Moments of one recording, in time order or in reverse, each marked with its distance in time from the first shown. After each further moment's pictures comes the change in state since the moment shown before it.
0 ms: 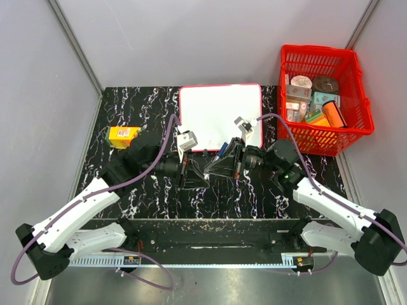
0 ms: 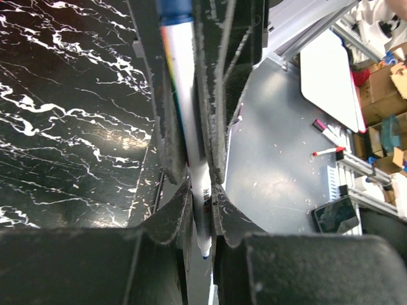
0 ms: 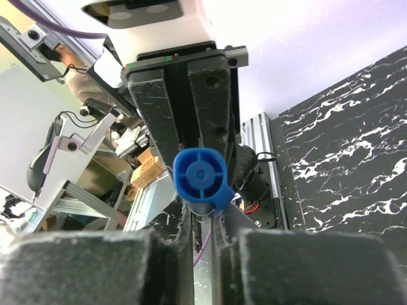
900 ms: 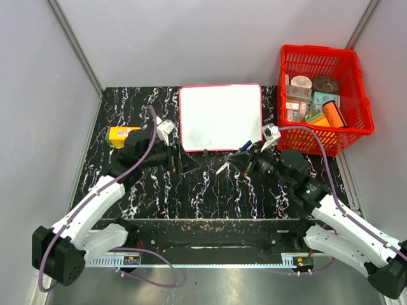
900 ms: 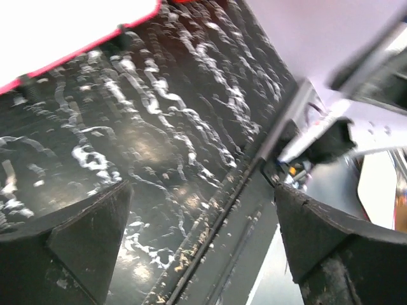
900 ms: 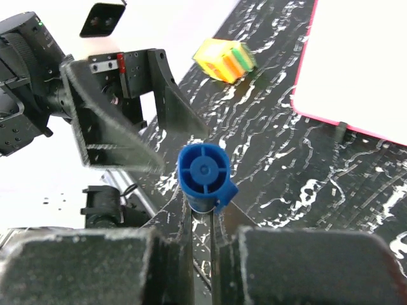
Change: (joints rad) left arm 0.285 0.008 -0.225 0.212 -0.077 -0.167; right arm 0.003 -0.256 -0.040 -0.547 0.615 -0.228
